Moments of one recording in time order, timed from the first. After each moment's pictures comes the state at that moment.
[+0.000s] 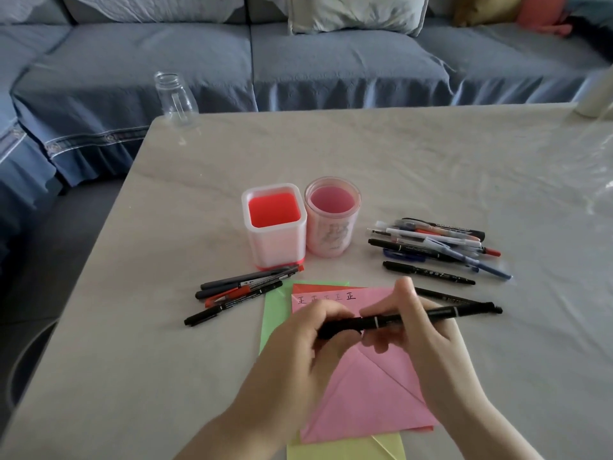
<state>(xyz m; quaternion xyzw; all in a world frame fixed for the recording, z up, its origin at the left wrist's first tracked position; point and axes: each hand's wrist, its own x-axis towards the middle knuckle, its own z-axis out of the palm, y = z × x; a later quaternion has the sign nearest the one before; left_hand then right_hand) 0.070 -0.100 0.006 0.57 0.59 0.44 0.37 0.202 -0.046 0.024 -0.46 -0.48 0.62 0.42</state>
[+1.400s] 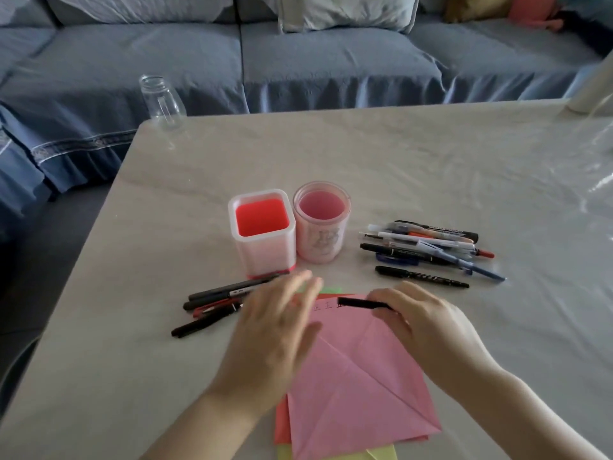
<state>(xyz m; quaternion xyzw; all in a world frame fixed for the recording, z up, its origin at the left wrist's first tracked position) 0.042 -0.068 -0.039 0.74 0.60 0.28 -0.05 0.243 0.001 -0.011 -0.43 -0.87 0.13 0.19</state>
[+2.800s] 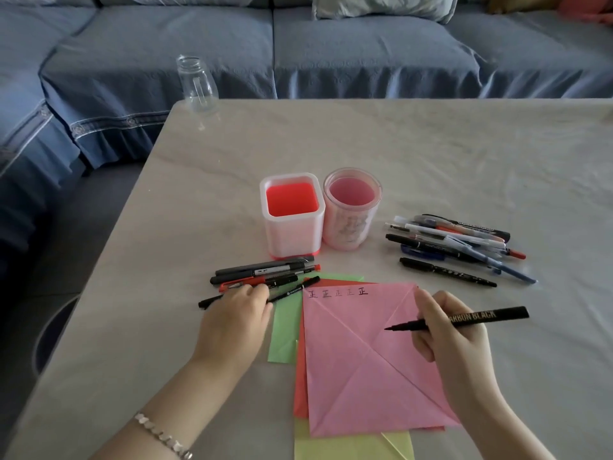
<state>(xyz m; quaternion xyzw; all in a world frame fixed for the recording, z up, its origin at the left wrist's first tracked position) -0.008 -0.085 -0.067 0.63 0.77 0.14 -0.01 0.222 -0.031 -0.012 -0.54 -0.45 0.56 0.44</state>
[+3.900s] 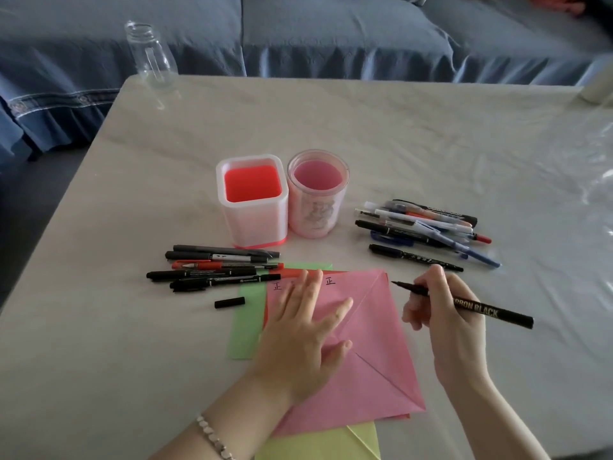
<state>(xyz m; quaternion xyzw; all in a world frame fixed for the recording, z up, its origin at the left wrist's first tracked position) 0.088 -0.072 -0.097 0.74 0.66 0.12 0.10 0.249 -0.008 -0.029 -0.58 -0.44 0.48 0.49</state>
